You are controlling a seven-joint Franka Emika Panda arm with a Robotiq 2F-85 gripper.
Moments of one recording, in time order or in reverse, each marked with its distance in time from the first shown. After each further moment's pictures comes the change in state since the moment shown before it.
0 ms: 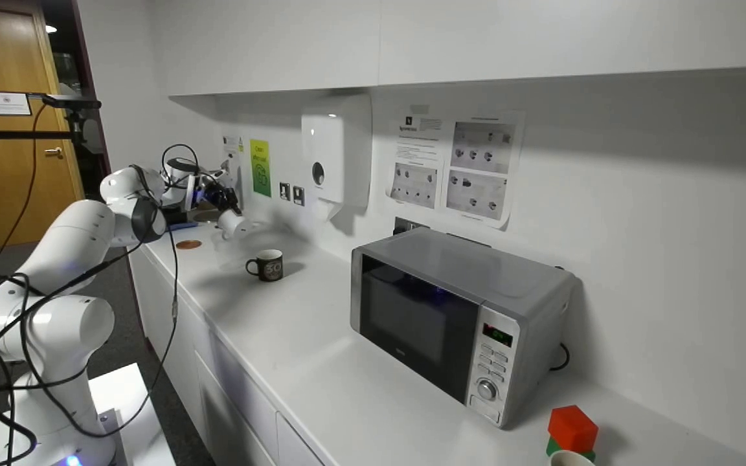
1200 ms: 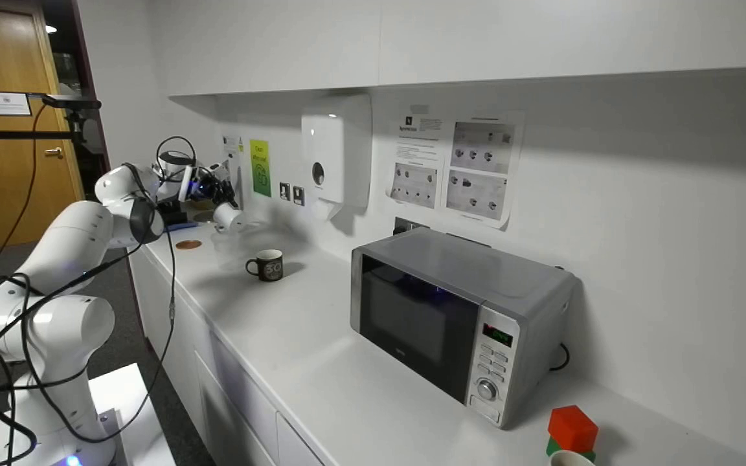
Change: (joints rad) arm 0.023 0.011 -0.006 0.086 -0.011 0.000 -0.135
